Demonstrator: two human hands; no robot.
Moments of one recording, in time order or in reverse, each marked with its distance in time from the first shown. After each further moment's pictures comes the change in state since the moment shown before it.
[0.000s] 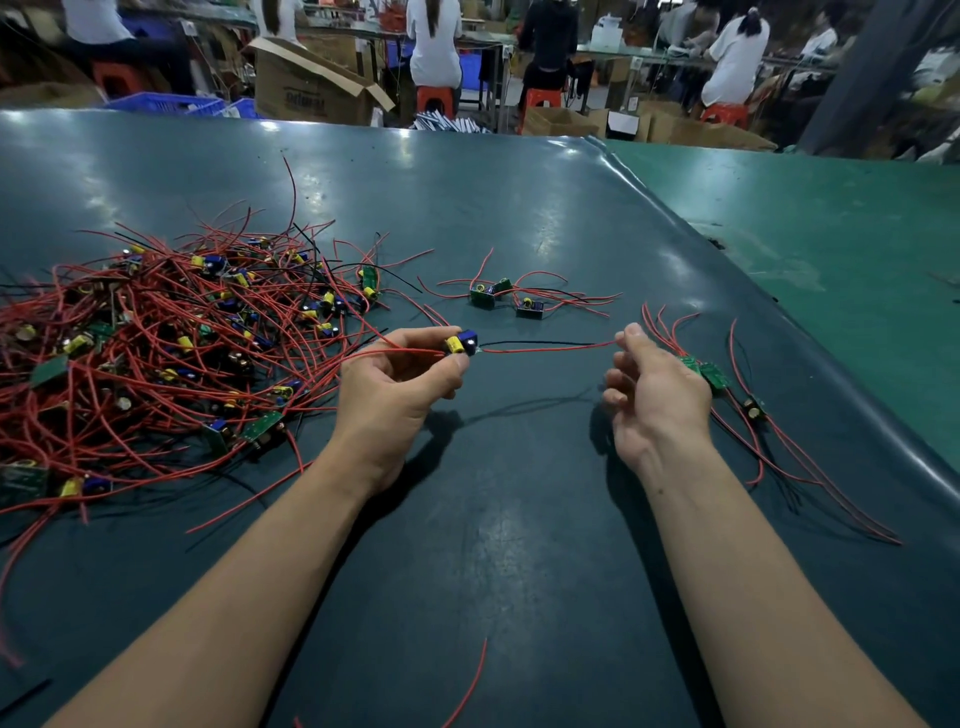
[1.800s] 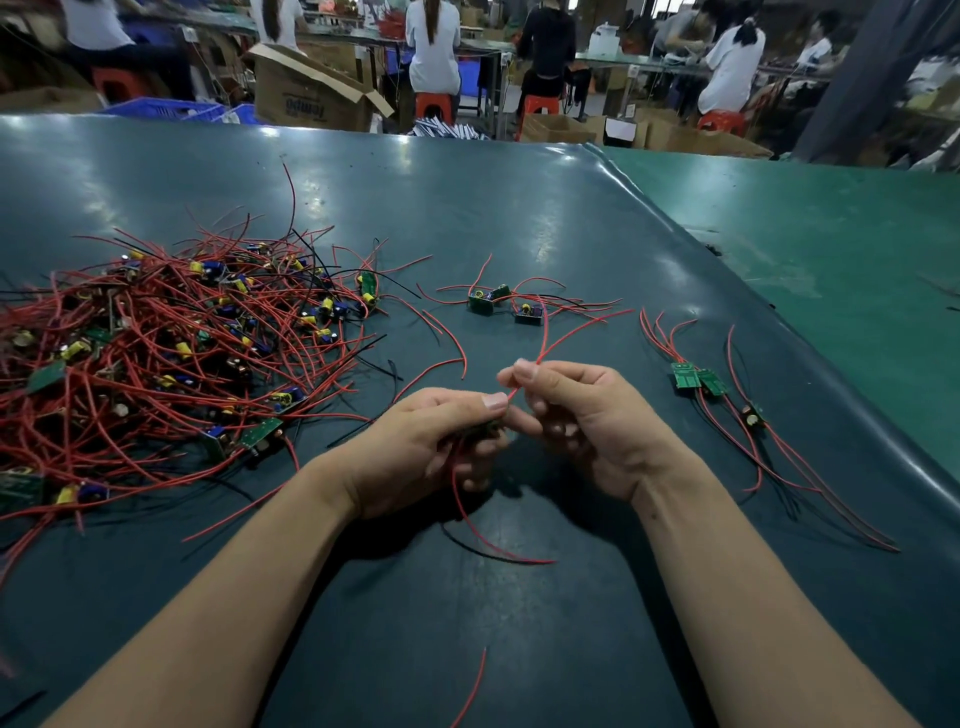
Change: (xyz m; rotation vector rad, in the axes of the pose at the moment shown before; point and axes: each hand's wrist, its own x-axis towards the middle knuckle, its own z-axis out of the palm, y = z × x) left_hand -0.010 0.006 0.000 -0.151 -0.683 -0.474; right_hand -0.024 0.005 0.004 -0.333 -0.788 0.156
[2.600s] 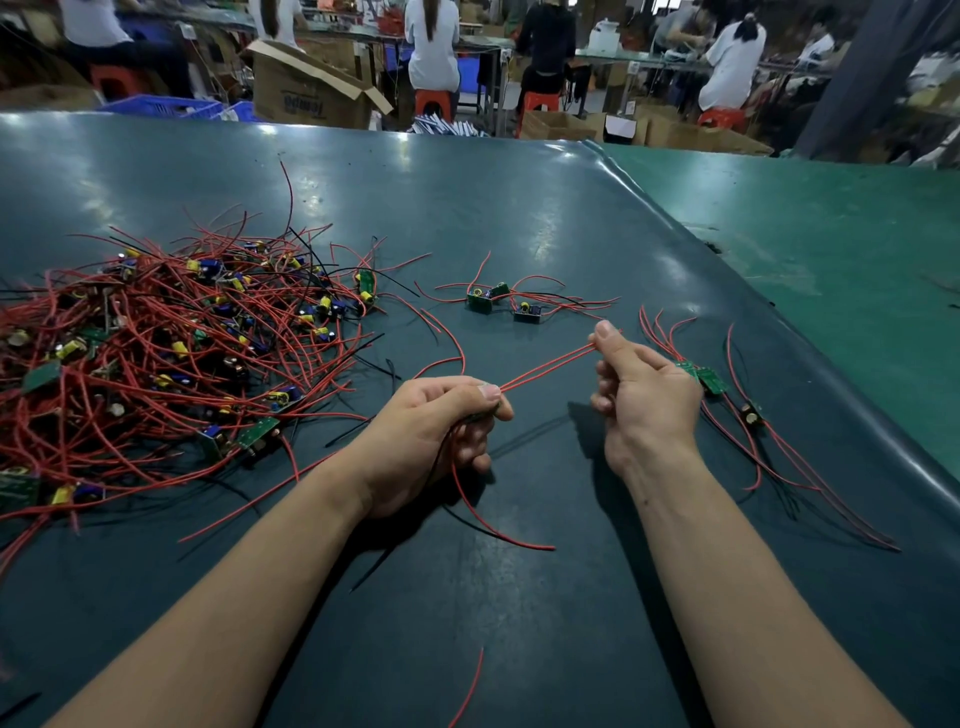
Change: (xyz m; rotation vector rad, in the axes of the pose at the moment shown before) left_hand 0.006 -0.004 0.003 0.002 0.204 0.105; right_hand 0.015 0.001 -0.014 0.246 0.723 -0.233
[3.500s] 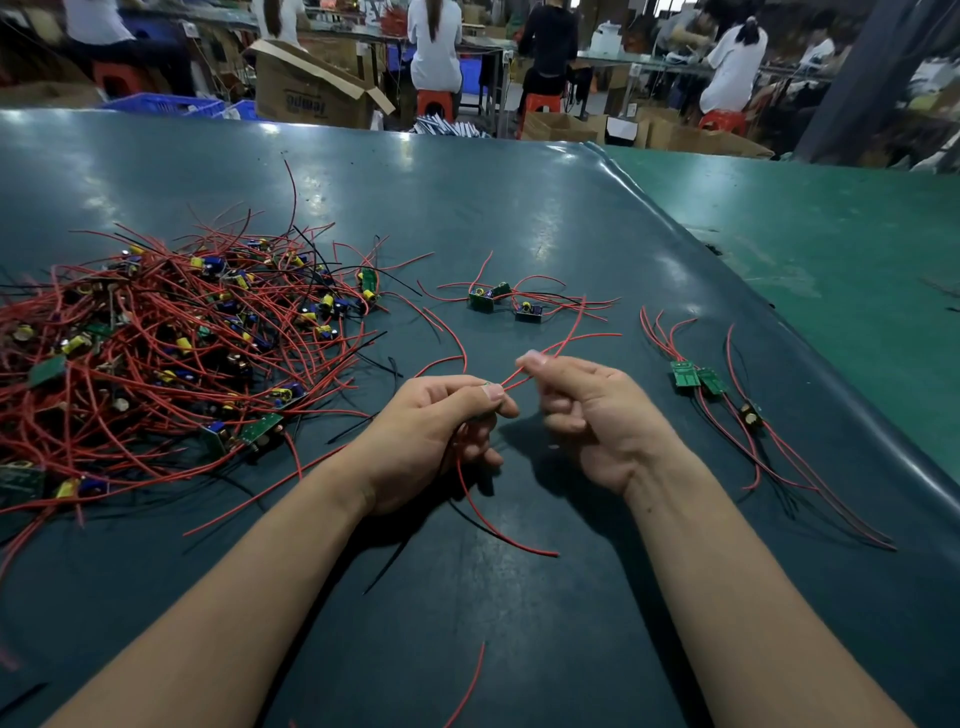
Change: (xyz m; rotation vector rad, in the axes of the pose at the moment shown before) left_hand 0.000 -0.001 0.001 0.051 0.019 0.034; right_hand -0.021 -0.003 0.008 -0.063 -0.481 0.327
